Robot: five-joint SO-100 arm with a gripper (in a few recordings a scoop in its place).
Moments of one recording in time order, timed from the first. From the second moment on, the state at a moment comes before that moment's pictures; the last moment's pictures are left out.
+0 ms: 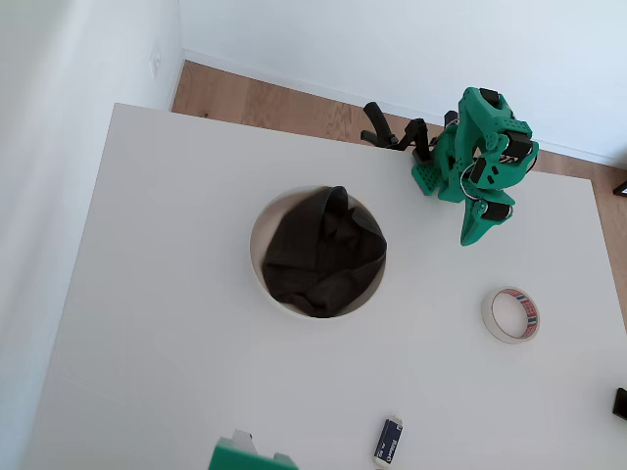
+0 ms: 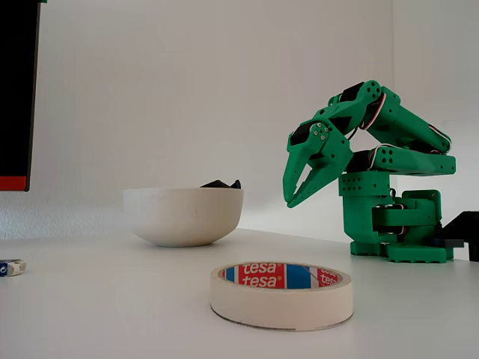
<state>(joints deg) 3.2 182.9 162.8 66.9 3.1</state>
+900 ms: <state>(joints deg) -21.6 110.4 125.0 51.6 9.7</state>
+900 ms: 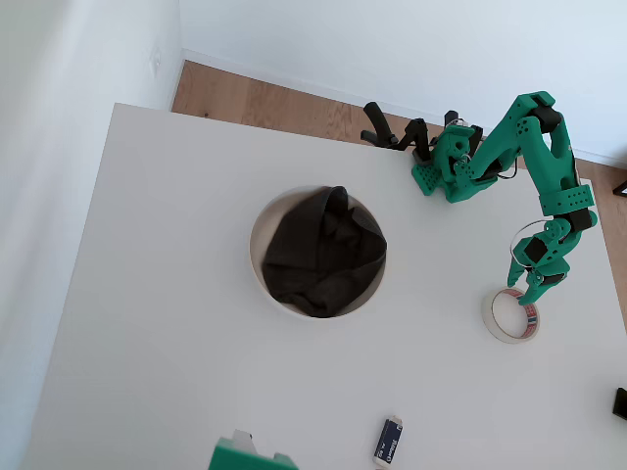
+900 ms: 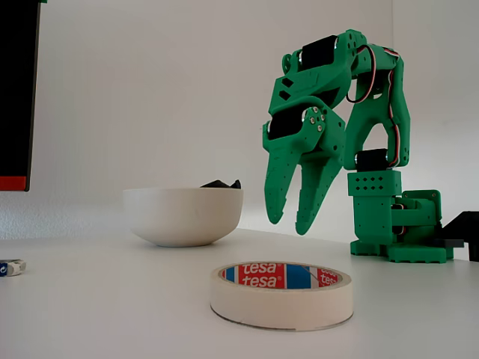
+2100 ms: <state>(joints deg) -31.1 98.0 124.5 49.7 19.6</state>
